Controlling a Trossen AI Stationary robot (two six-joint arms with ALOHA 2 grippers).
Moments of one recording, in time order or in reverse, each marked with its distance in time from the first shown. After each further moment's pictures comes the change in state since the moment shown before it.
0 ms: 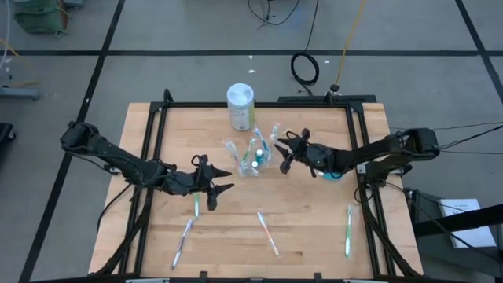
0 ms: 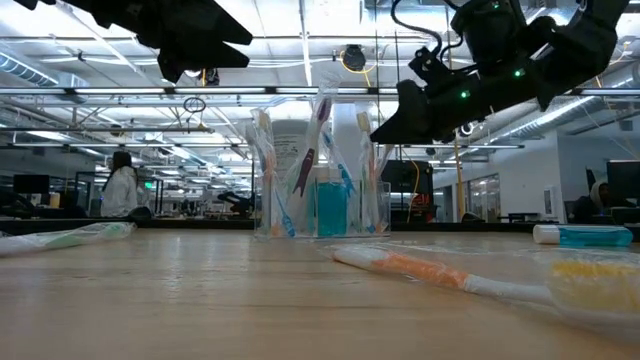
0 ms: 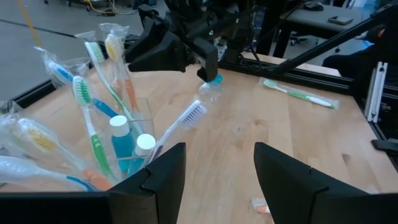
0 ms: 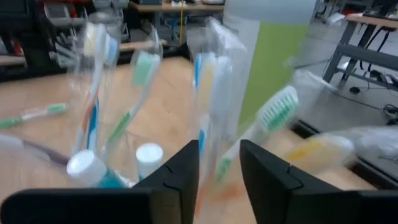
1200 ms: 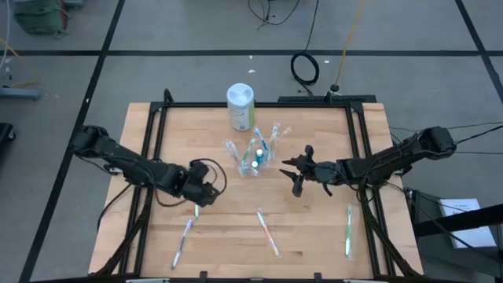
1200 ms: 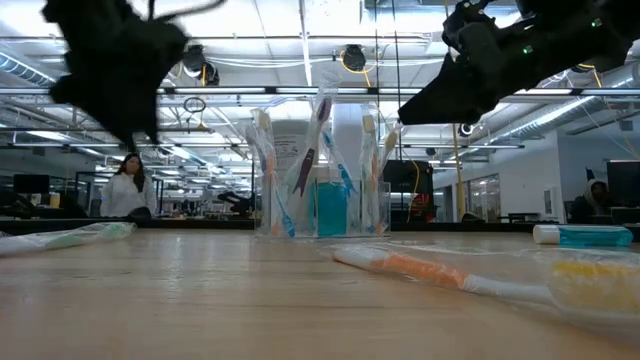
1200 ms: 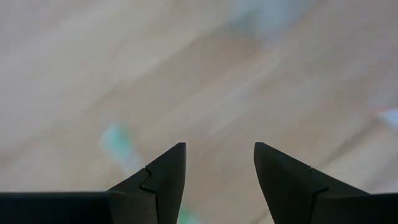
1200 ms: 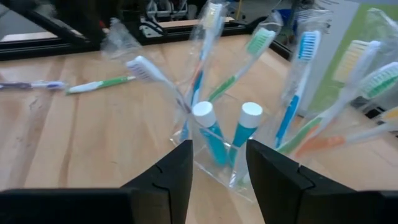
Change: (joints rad) left arm 0.001 0.177 0.320 -1.154 0.171 -0.992; right arm 0.265 -0.211 0.001 -0.348 0.000 0.115
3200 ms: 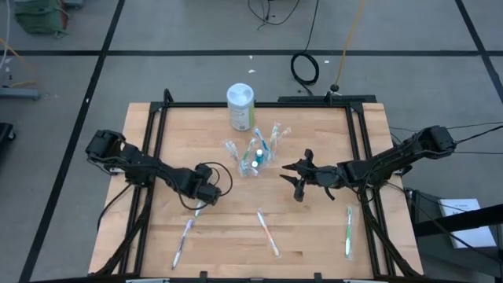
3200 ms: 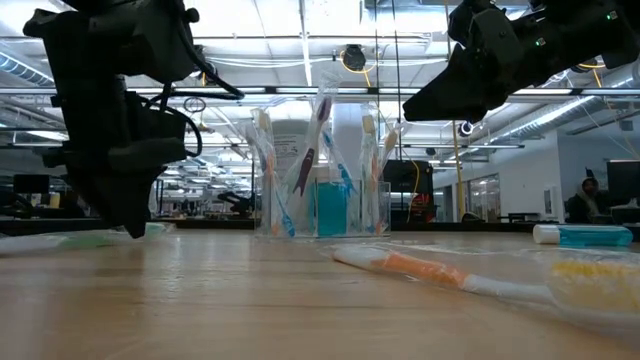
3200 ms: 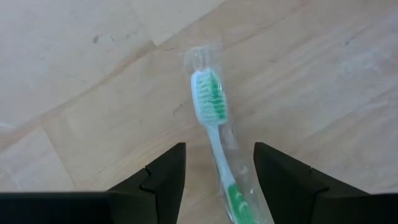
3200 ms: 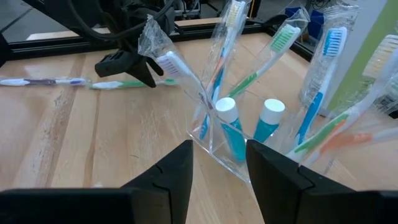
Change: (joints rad) left arm 0.084 0.198 -0.156 0.166 0.049 0.026; right arm 0.050 0.000 0.001 -0.005 0.000 0.025
